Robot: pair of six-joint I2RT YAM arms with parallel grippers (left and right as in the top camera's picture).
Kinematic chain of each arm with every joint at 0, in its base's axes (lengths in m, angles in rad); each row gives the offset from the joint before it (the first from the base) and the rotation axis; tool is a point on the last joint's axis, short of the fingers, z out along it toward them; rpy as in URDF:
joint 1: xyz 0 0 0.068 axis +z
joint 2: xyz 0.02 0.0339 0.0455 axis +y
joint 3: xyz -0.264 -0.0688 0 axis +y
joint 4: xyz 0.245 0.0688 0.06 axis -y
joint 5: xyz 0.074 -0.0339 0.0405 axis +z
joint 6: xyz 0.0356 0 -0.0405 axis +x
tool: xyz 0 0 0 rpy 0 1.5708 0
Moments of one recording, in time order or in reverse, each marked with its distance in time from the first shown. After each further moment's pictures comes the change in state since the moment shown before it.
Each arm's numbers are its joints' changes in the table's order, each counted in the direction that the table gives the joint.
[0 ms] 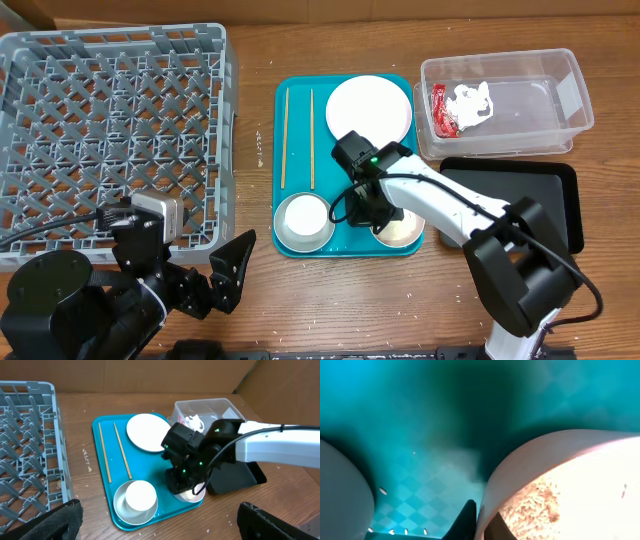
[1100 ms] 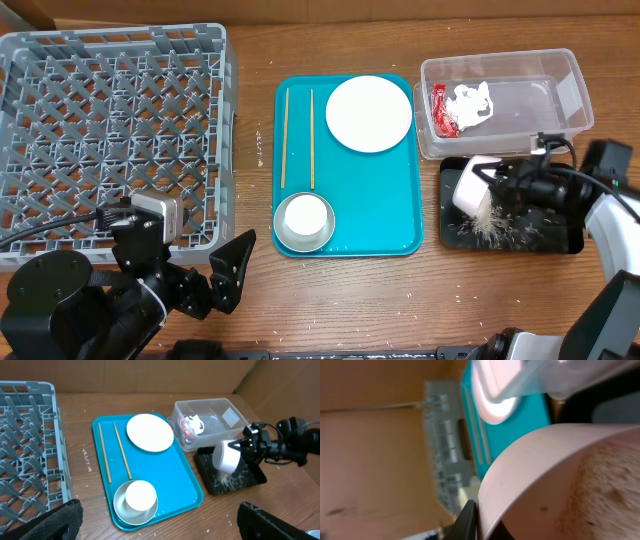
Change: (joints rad) left arm 0.000 0.000 0.000 0.000 0.000 0.000; right arm -1.073 -0.398 0.420 0.314 1.165 -0.335
